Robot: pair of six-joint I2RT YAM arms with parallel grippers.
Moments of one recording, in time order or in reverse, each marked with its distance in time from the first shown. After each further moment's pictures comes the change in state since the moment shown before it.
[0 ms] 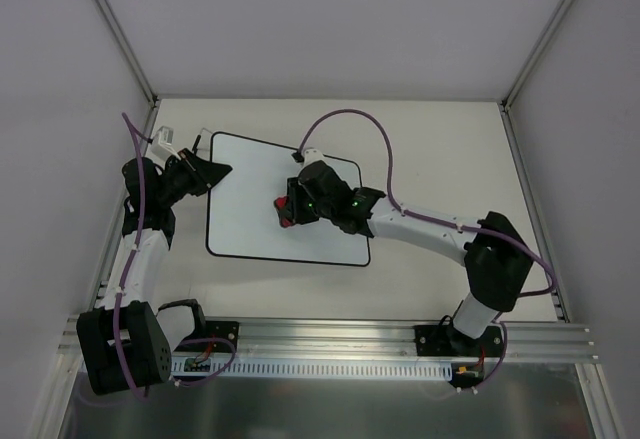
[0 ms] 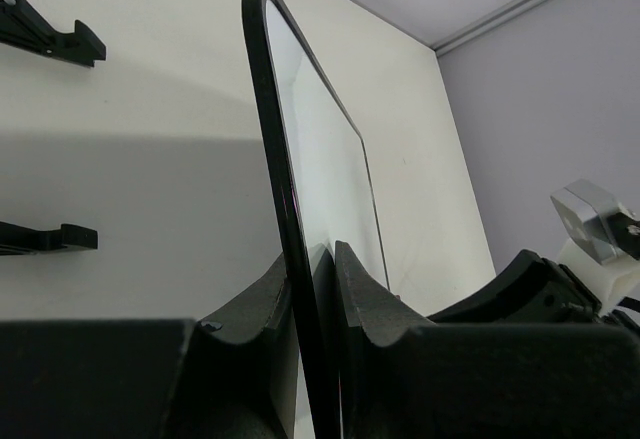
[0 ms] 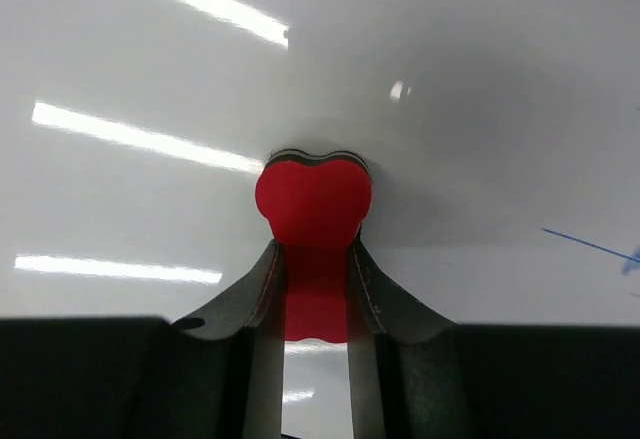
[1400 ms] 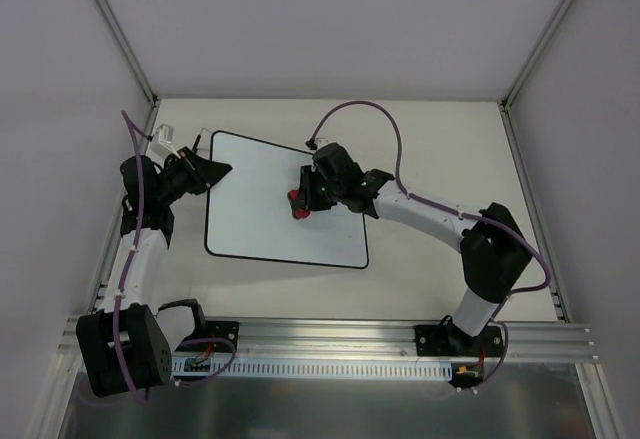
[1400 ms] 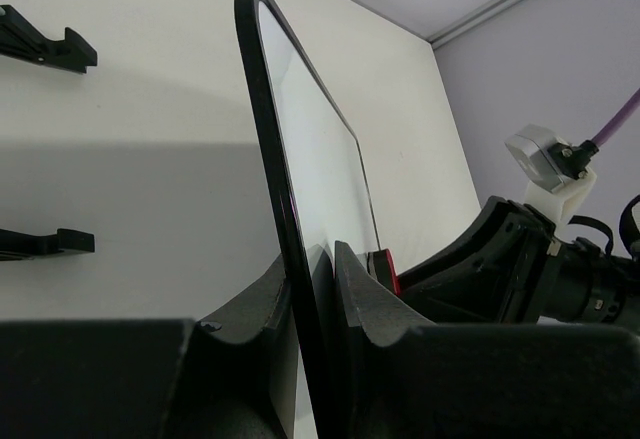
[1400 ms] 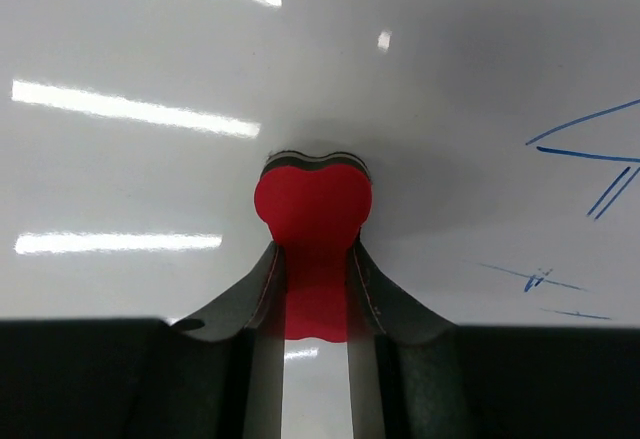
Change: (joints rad) left arm 0.000 -0.010 0.022 -0.035 0.023 0.022; right arm -0.136 0.024 0.032 -0.098 -0.143 -0.020
